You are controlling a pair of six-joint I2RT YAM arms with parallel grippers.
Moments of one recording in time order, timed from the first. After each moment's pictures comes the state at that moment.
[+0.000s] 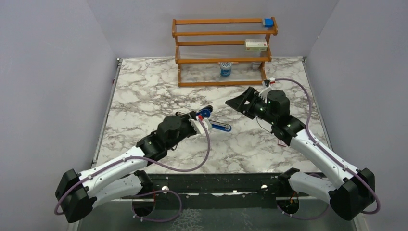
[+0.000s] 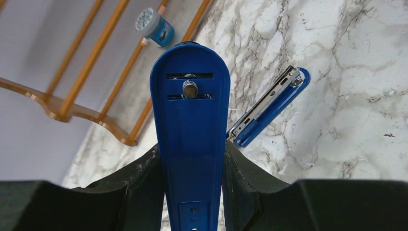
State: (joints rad) left arm -0.79 0.90 0.61 0.04 -0.01 0.52; right arm 0.51 1.05 0.79 -0.05 -0.19 0.88
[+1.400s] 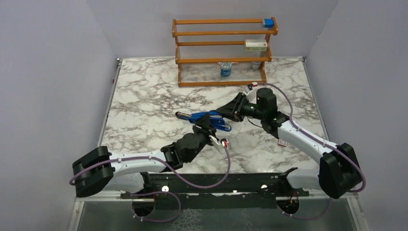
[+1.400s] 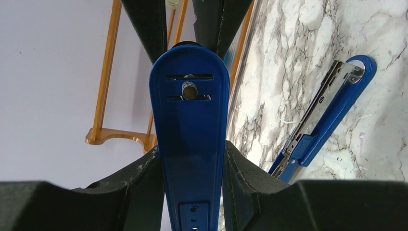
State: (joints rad) left arm -1.17 1.18 0.50 0.58 -0.50 1.10; right arm 0.50 1.28 0.77 0.17 -0.55 1.18
